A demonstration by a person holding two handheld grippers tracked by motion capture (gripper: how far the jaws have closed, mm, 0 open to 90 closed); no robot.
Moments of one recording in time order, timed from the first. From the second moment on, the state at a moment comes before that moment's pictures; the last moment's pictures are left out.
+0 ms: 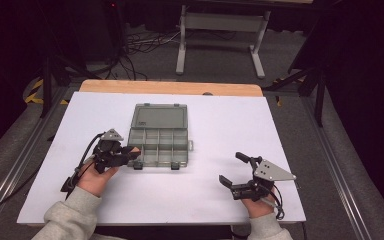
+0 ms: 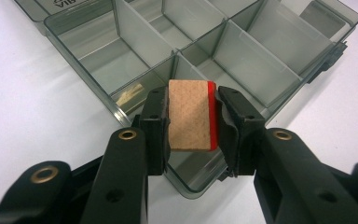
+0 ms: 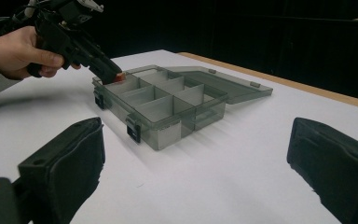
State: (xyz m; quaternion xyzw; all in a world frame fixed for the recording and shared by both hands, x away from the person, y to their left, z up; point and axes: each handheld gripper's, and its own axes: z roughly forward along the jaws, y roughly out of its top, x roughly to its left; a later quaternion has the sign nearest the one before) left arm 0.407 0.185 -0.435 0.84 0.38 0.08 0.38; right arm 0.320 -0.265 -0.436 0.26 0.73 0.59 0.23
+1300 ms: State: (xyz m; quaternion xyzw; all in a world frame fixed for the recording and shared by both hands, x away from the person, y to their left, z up) left arm 0.382 0.198 -0.398 0.80 0.31 0.10 0.51; right arm 0.323 -0.263 -0.436 0.26 0.73 0.59 0.22
